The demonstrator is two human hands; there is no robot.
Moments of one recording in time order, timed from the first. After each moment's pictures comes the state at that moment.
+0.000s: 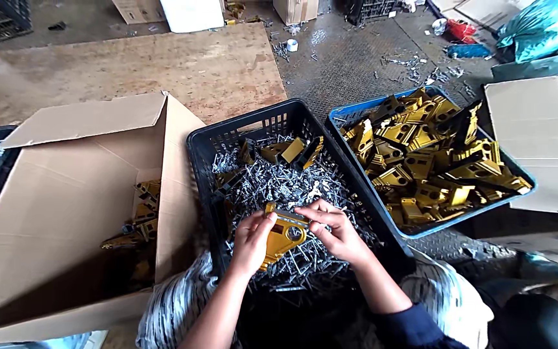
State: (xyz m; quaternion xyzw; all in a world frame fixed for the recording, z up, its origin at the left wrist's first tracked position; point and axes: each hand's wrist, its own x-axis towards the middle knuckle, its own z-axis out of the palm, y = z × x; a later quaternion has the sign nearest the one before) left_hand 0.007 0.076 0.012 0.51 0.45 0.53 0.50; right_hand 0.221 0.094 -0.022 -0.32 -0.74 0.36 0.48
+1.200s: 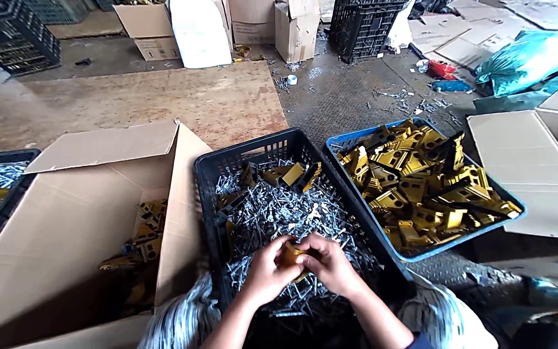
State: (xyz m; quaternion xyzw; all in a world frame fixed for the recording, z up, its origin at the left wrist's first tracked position) left_hand 0.013 0.072 -0.005 0.61 0.45 0.36 0.55; right_hand 0.207 0.076 -0.008 -0.40 -0.72 0.39 0.41
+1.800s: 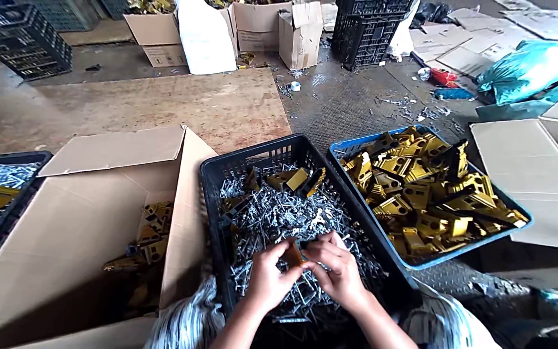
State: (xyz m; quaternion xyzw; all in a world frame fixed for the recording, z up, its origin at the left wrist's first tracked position) left_hand 0.013 0.073 -0.013 0.68 0.43 0.47 0.37; right_hand 0.201 0.077 -0.013 -0.34 -0.78 0.14 0.51
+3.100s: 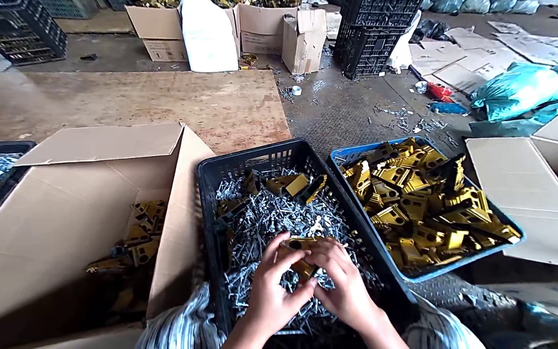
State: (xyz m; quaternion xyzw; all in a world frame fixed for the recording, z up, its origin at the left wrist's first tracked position) left_hand 0.024 0.067 -0.008 0.69 0.41 0.53 0.29; right_hand 0.210 0.073 -0.006 -0.37 -0.82 0.07 0.43
